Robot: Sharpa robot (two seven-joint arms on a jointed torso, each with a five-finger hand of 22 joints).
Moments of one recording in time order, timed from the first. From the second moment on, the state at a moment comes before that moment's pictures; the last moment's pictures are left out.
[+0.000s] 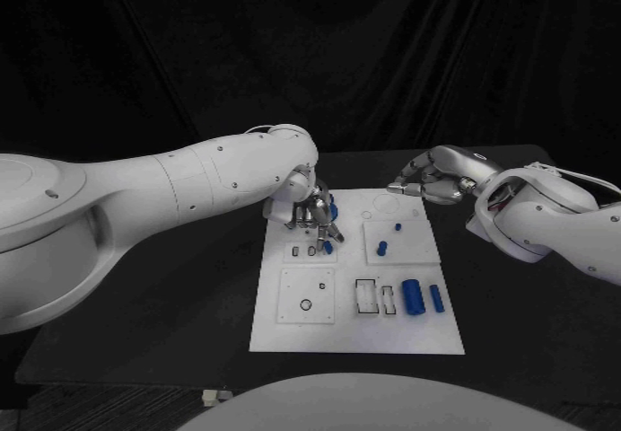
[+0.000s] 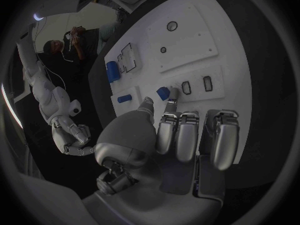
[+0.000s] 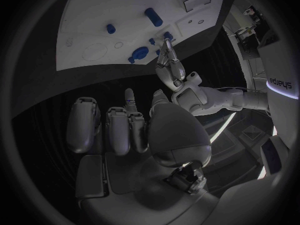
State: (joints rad) left arm 1.38 -0.30 -0.21 1.02 -0.78 0.60 -0.62; left_hand 1.11 0.21 -0.13 0.11 0.11 1.02 0.12 0.10 0.19 1.46 0.04 1.57 1.31 1.47 -0.01 1.57 1.31 0.02 1.47 0.09 1.55 1.31; right arm 1.33 -0.93 -0.21 1.60 -1.32 -0.41 -0.10; right_hand 1.14 0.10 -0.17 0.29 0.20 0.85 0.07 0.27 0.20 1.47 -0.03 1.54 1.31 1.46 -0.09 1.43 1.31 0.06 1.45 0.03 1.28 1.31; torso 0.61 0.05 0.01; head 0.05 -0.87
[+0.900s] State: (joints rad) left arm 1.37 -0.29 -0.21 1.01 -0.78 0.60 -0.62; left_hand 1.12 0.19 -0.10 0.07 0.10 1.10 0.09 0.11 0.21 1.47 0.03 1.57 1.31 1.47 -0.02 1.57 1.31 0.02 1.47 0.09 1.55 1.31; right arm 1.32 -0.93 -0.21 1.59 -1.32 -0.40 -0.10; right_hand 1.15 0.10 -0.17 0.29 0.20 0.85 0.07 0.27 0.20 1.47 -0.03 1.54 1.31 1.46 -0.09 1.43 1.31 0.06 1.45 0.03 1.28 1.31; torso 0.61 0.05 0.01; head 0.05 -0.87
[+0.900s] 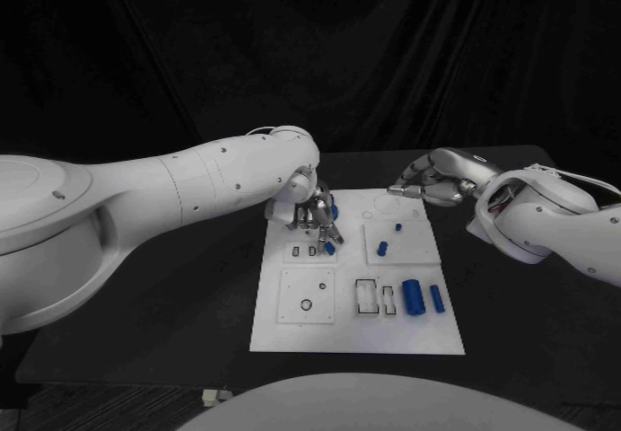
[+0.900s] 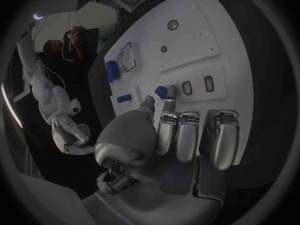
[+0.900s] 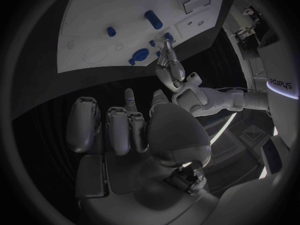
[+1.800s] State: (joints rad) left arm 1.37 -0.31 -0.21 1.02 -0.85 0.61 -0.62; left_hand 0.97 0.15 -0.16 0.14 0.06 1.12 0.08 0.12 0.26 1.46 0.01 1.57 1.31 1.47 -0.04 1.57 1.31 0.02 1.47 0.08 1.54 1.31; right arm 1.32 -0.93 -0.21 1.59 -1.32 -0.38 -0.11; right_hand 1.15 0.10 -0.17 0.29 0.20 0.85 0.07 0.27 0.21 1.47 -0.03 1.54 1.31 1.46 -0.09 1.42 1.31 0.06 1.45 0.03 1.27 1.31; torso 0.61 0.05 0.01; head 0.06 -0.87
